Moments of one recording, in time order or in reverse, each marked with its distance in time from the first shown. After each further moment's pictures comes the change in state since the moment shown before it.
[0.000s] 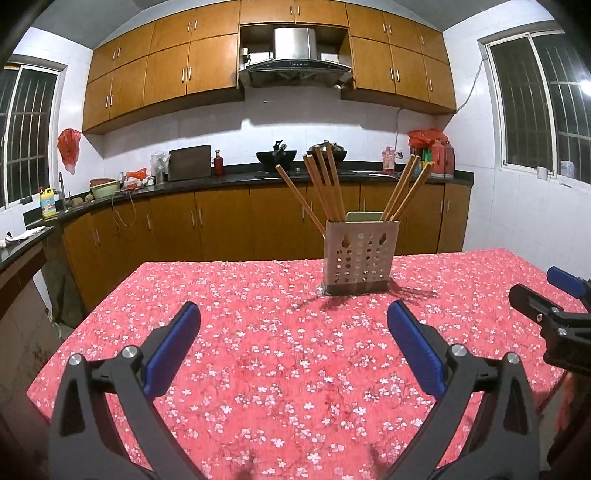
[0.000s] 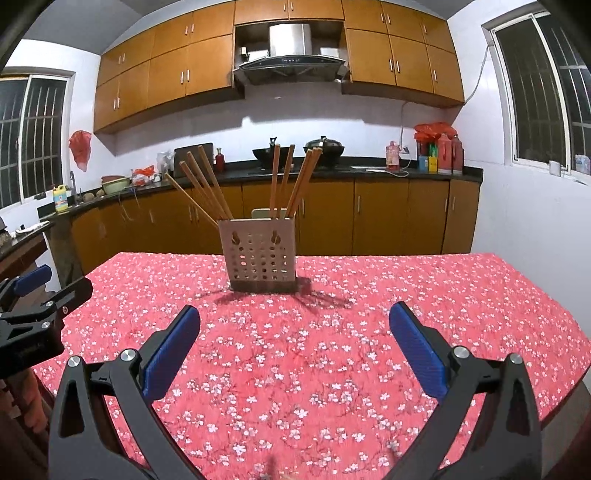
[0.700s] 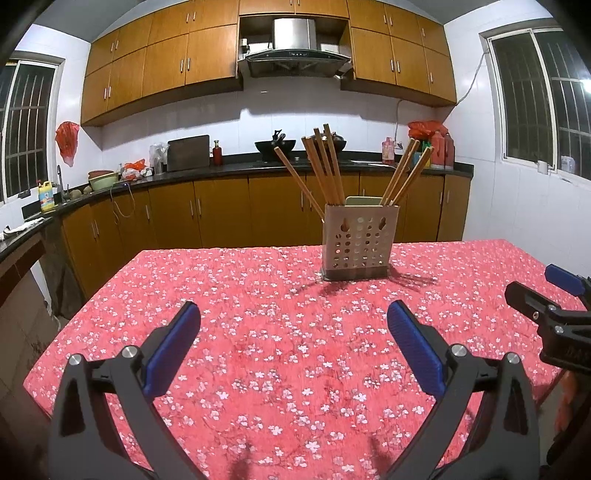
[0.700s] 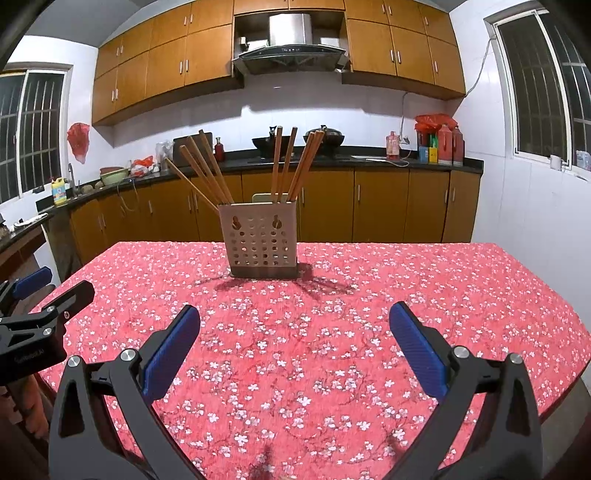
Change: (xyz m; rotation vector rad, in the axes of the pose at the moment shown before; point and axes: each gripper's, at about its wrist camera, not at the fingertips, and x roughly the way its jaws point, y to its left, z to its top) left arm 0.005 -0.002 -0.010 -0.003 0.040 -0.005; right arm 0.004 0.003 -0.007 -0.008 0.041 -0.003
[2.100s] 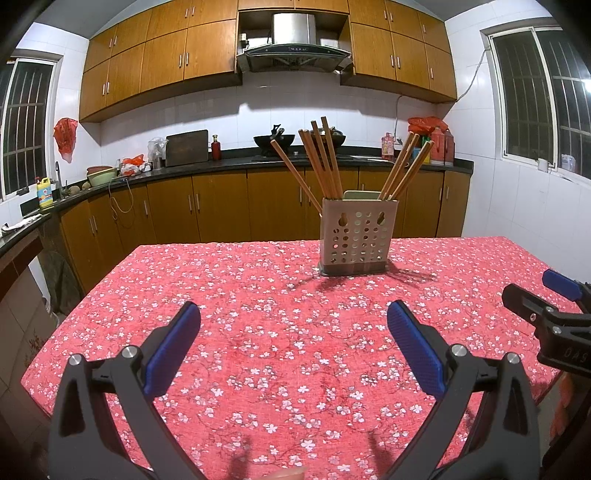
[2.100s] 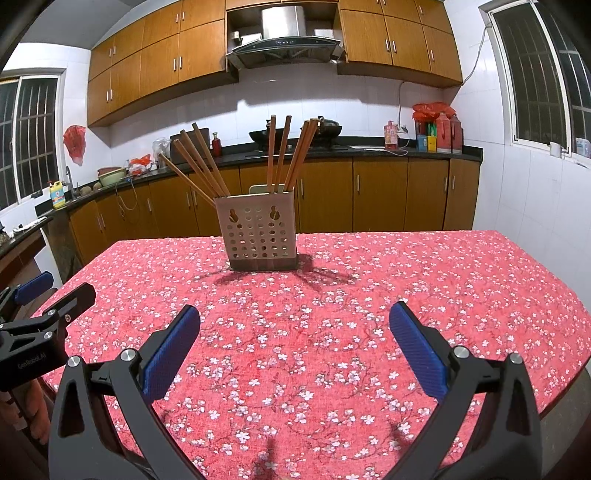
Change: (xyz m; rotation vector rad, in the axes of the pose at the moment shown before) left arm 0.005 -0.004 -0.002 -0.007 0.016 -0.002; right arm 0.004 -0.006 -0.004 0.031 0.025 0.006
